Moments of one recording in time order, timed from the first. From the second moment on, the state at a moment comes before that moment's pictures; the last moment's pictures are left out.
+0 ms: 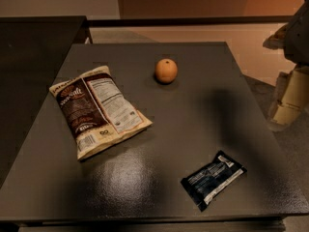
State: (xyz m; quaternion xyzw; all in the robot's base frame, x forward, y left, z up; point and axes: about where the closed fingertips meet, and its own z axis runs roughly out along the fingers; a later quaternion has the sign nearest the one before) arm 0.438 -0.217 0.976 -0.60 0.78 -0.03 0.16
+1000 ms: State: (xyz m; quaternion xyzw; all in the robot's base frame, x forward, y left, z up) arm 0.474 -0.208 0.974 -0.55 0.81 -0.02 0.21
